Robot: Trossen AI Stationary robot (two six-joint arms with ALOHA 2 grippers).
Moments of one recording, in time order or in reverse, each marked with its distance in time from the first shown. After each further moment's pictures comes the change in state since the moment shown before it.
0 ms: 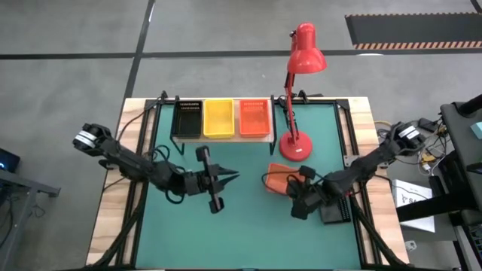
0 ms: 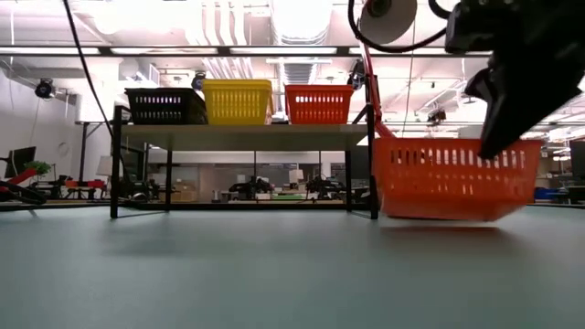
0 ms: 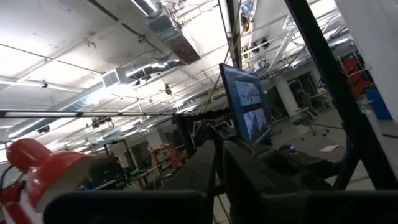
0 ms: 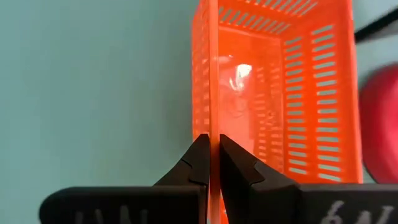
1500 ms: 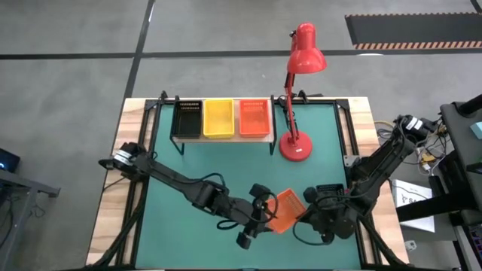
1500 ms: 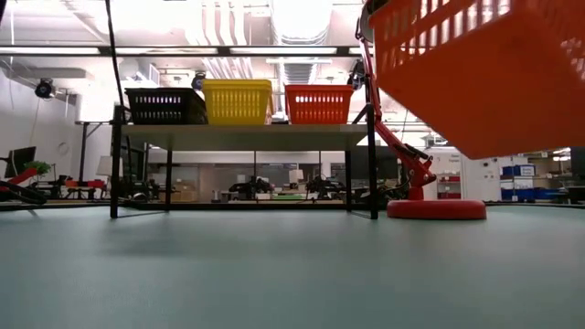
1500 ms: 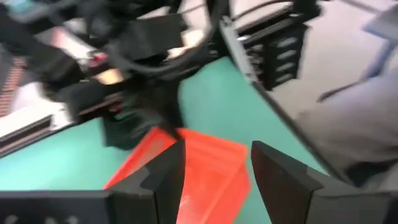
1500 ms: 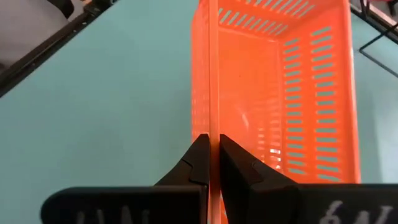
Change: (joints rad) left arm -0.008 0.474 0.818 -1.339 0.286 -0.459; right arm 0.357 -0.163 -0.178 0.434 0.152 -0.598
